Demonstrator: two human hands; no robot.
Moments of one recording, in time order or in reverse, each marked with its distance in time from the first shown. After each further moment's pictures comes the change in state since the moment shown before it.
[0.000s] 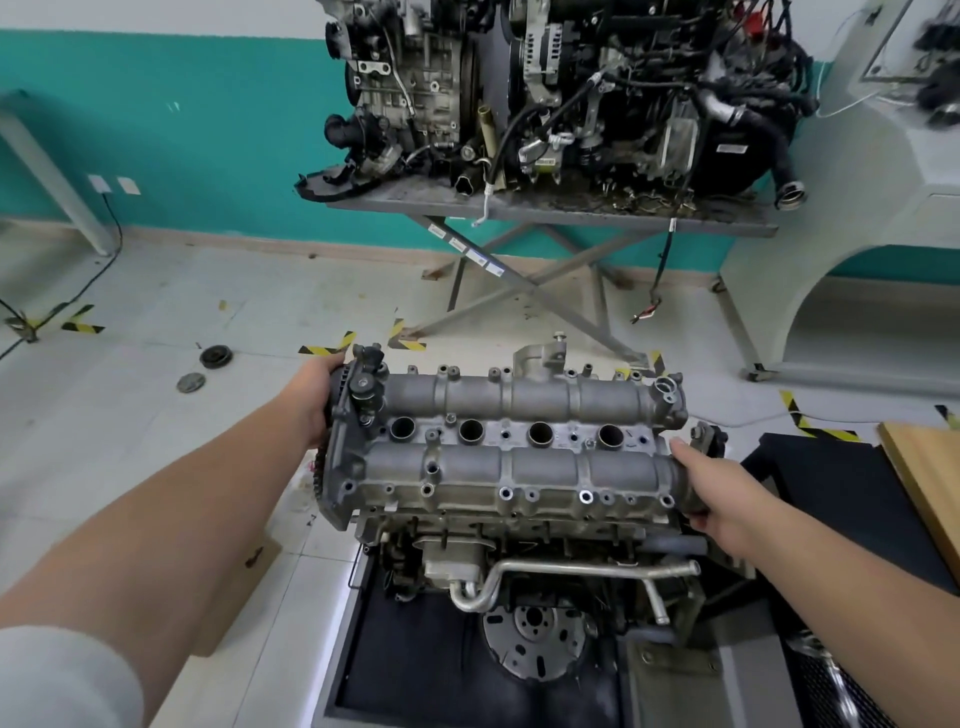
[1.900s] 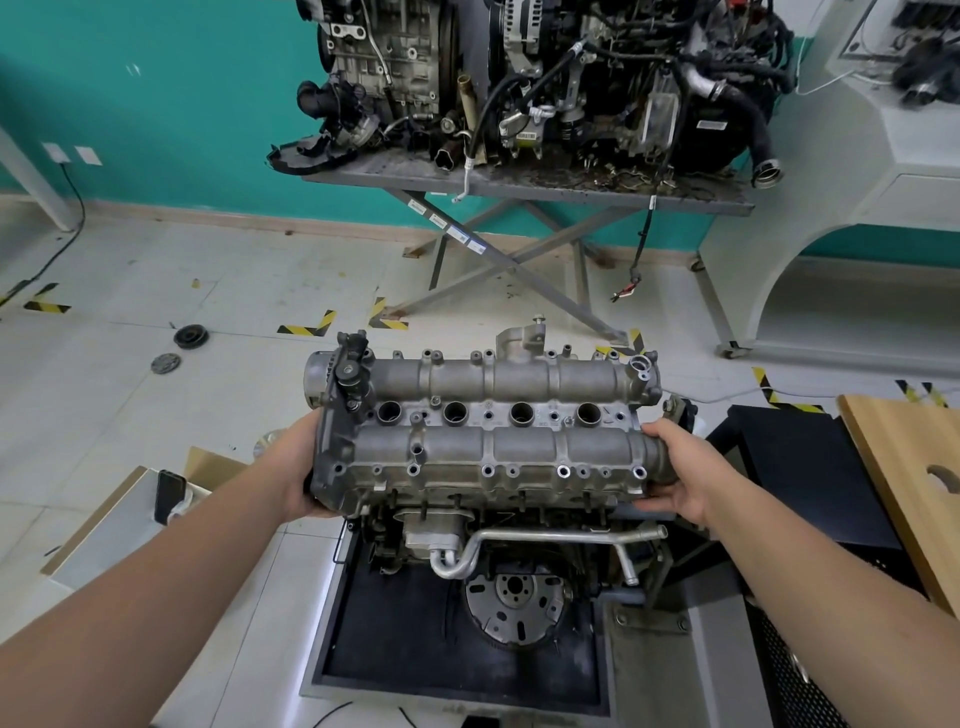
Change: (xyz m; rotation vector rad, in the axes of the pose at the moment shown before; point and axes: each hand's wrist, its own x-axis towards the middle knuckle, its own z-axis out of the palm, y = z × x) left_hand -0.049 -0.086 -0.021 0.098 -0.144 -0.216; right_hand 0.013 0.014 -0.010 0.081 -0.092 0.103
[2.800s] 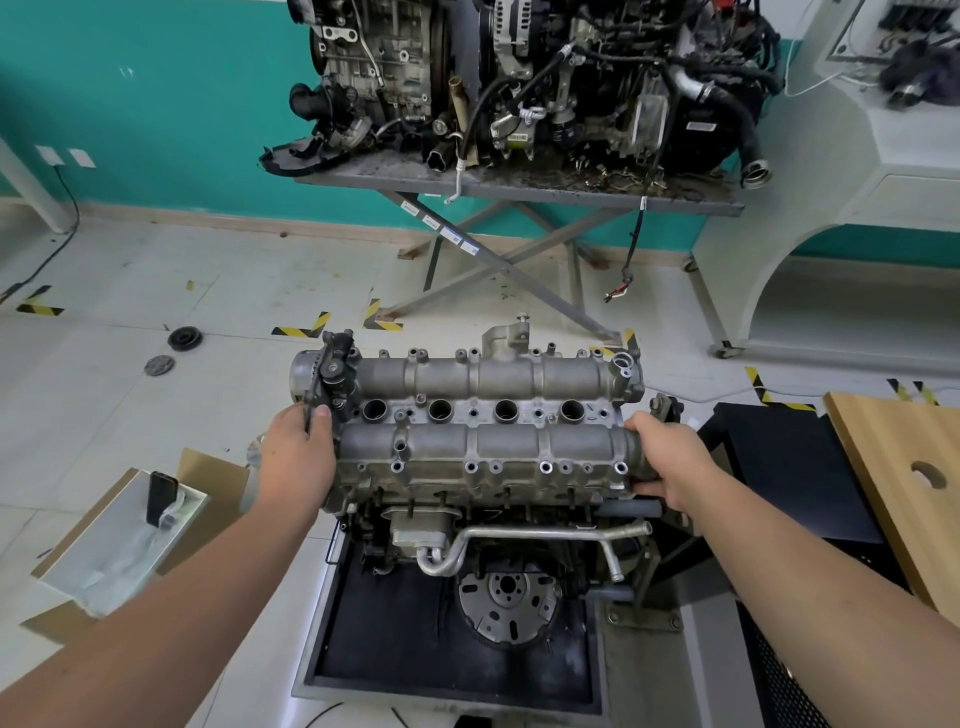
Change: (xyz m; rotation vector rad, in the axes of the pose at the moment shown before) left_hand -0.020 -0.021 0.036 0.518 0.651 0.740; right_hand 0.010 -0.006 0.003 -0.085 0.140 -0.139
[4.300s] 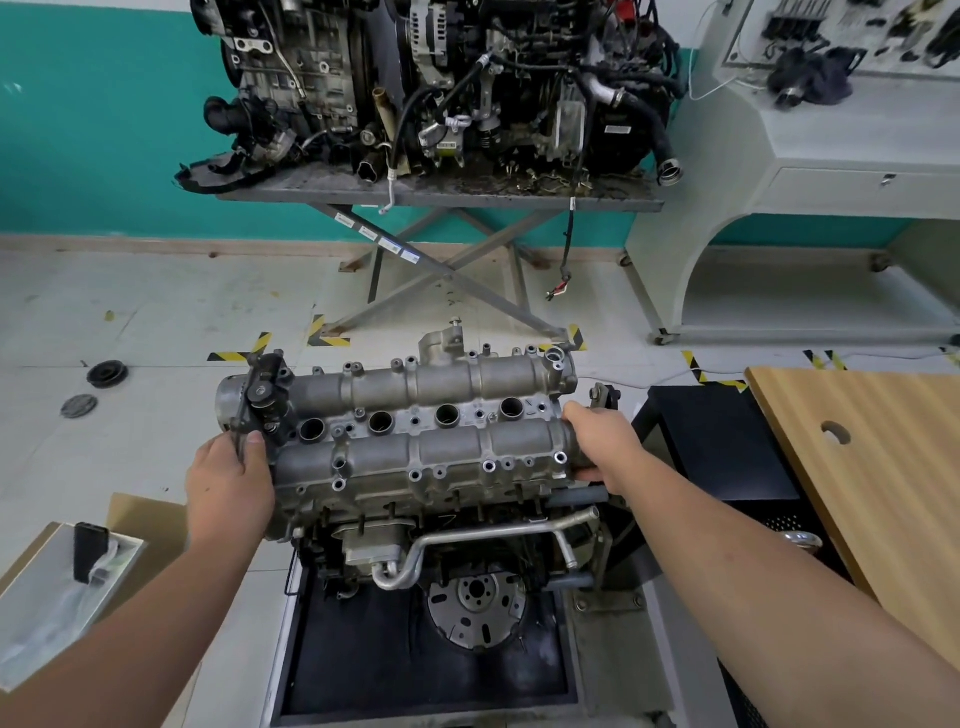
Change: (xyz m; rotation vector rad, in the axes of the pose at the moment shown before) left_hand -0.003 0.000 0.000 0.167 0.026 0.102; right_hand -0.016 -0.004 0.000 -0.085 -0.028 -0.036
